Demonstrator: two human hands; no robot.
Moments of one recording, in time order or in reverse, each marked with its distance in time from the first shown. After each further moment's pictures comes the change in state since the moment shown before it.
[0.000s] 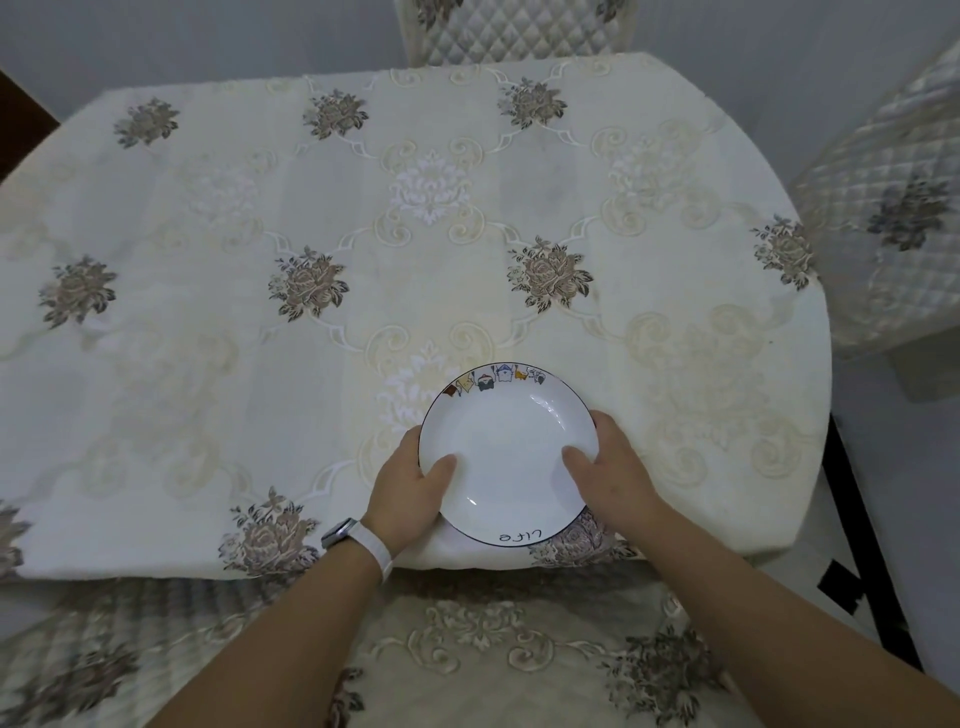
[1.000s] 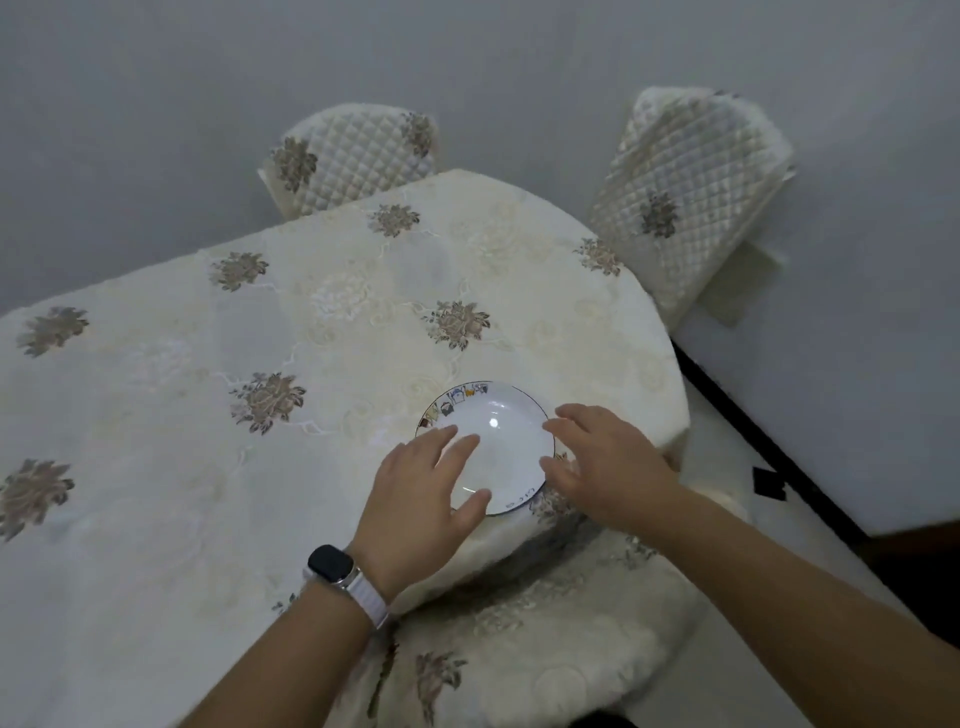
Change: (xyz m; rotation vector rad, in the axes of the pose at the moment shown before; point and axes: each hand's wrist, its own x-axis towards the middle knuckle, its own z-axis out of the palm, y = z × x) left_hand -0.092 0.069 -0.087 0.807 -0.136 0.993; right_hand -0.172 -0.077 -0.005 -0.680 0.385 -0.323
